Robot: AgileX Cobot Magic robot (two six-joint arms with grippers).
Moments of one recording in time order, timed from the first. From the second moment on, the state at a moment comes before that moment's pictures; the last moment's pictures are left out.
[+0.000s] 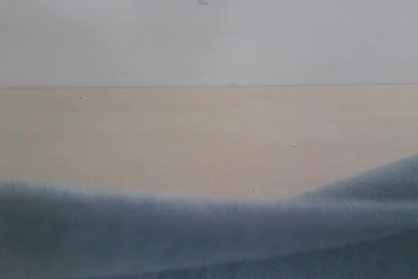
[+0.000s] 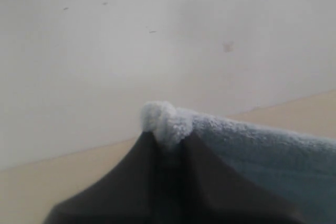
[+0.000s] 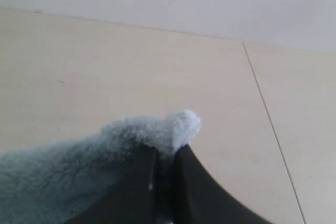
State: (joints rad) left arm -0.51 0.07 -0.67 0.53 0.80 -0.29; right arm 0.22 0.50 -0.91 -0.37 1.06 0.17
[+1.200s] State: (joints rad) left arm 0.01 1.79 -1.25 0.92 0.16 -0.89; right arm -0.10 2.13 -1.96 0.43 0.83 -0.41
